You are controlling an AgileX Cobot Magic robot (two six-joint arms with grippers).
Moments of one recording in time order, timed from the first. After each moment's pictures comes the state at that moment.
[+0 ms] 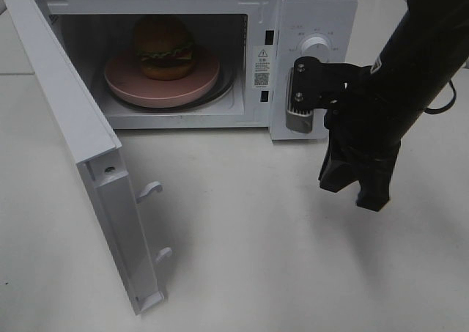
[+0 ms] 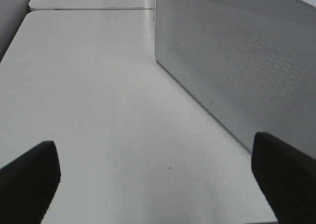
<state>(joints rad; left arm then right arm) 0.06 0.00 -0.50 -0.14 1.04 0.10 0.44 1.61 -1.02 0.19 0.81 -1.04</state>
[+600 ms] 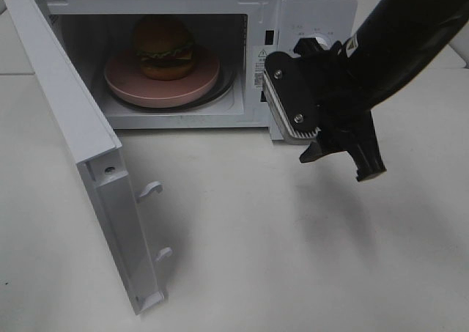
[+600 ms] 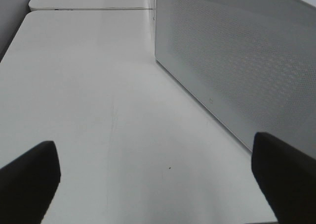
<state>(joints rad) 0.06 0.00 -0.50 -0.14 1.04 0.10 0.52 1.61 -1.07 0.07 0.59 -1.41</state>
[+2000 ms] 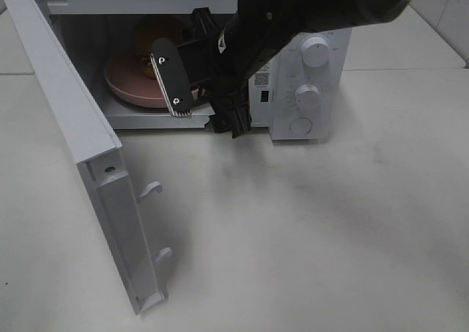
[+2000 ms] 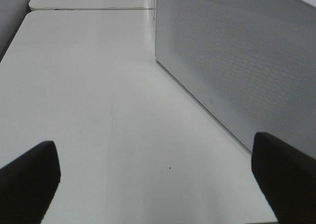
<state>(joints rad) 0.06 0.00 -0.50 -0.14 1.04 0.10 0.66 2.02 -1.47 -0.17 0.33 -1.22</state>
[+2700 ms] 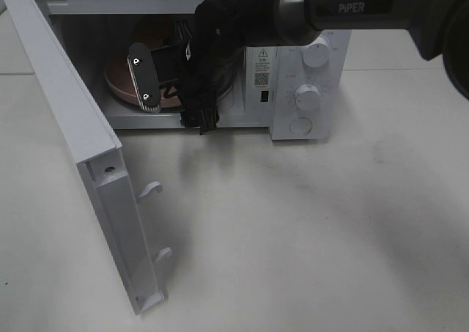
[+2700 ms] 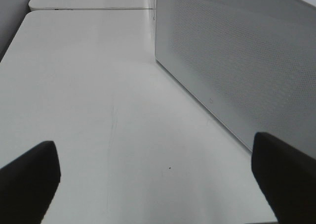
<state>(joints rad) 0.06 0.00 -0.50 -0.14 1.04 0.10 0.66 2.30 -1.82 -0.17 0.42 -1.15</state>
